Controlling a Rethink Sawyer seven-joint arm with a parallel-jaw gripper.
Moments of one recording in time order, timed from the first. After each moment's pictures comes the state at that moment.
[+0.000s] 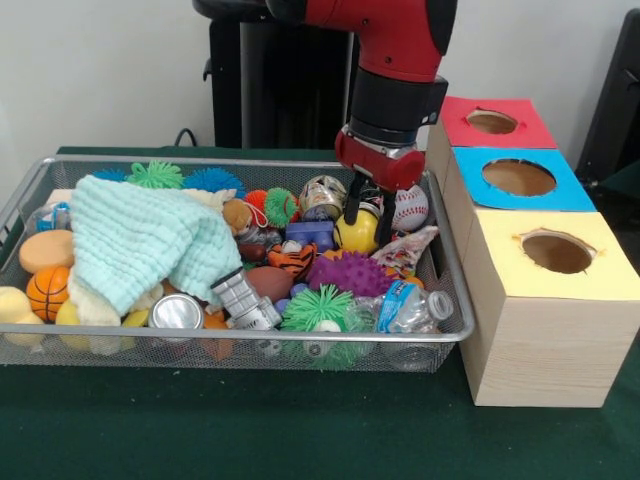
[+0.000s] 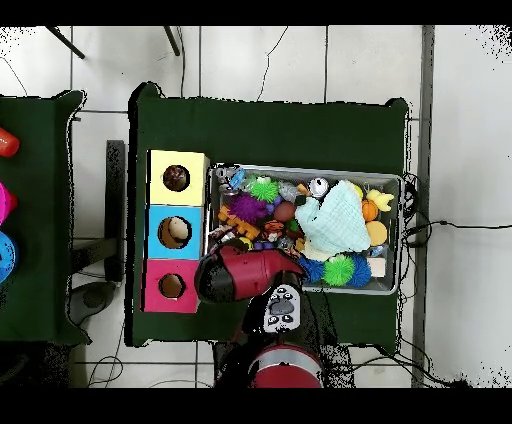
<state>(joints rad) -0.04 -0.51 -0.12 1.78 -0.30 0.13 2.89</state>
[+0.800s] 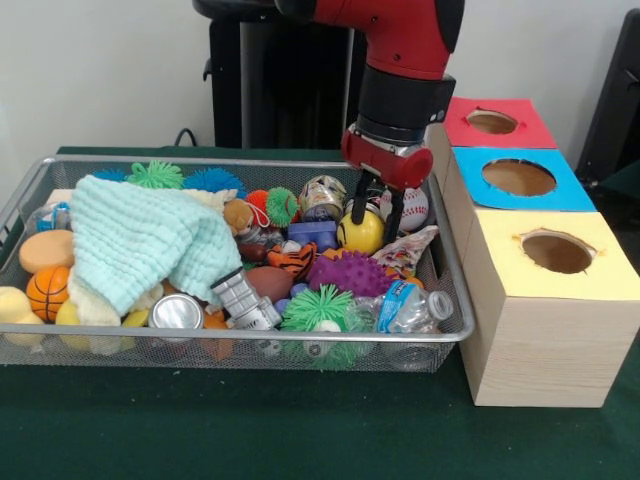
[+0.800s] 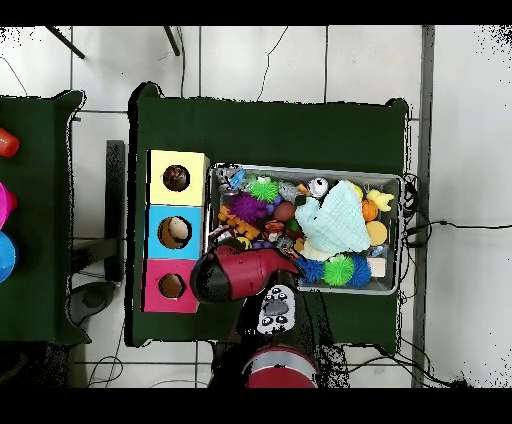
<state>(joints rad) -0.03 -0.52 -0.12 1.78 -0.30 0.13 2.89</state>
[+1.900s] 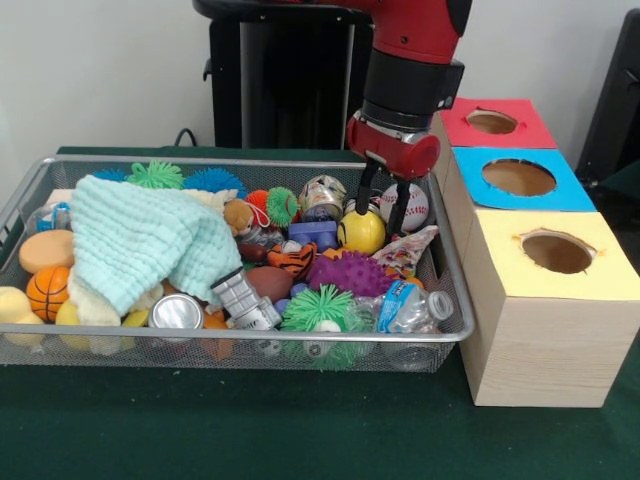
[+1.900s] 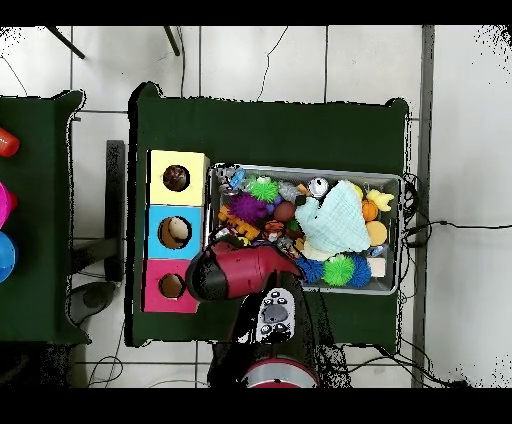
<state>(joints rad) -0.02 -0.56 -0.11 1.78 -0.29 0.18 2.89</state>
